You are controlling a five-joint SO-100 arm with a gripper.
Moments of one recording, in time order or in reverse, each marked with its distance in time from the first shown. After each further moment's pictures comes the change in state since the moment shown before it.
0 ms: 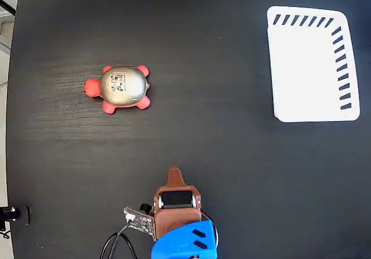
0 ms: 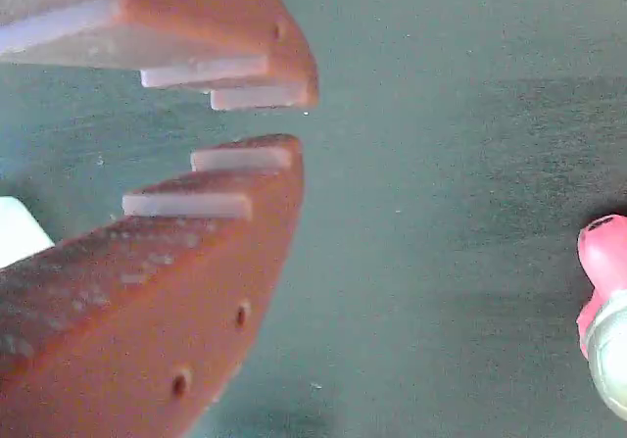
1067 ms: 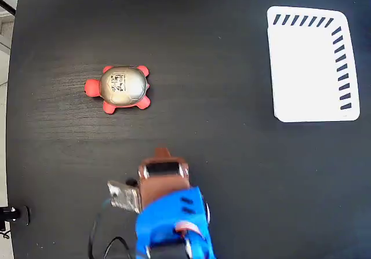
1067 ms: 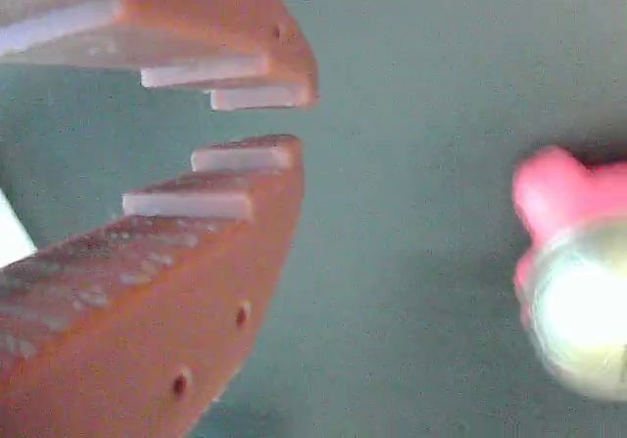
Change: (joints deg) arm -4.0 -38.2 -20.5 -10.5 3.1
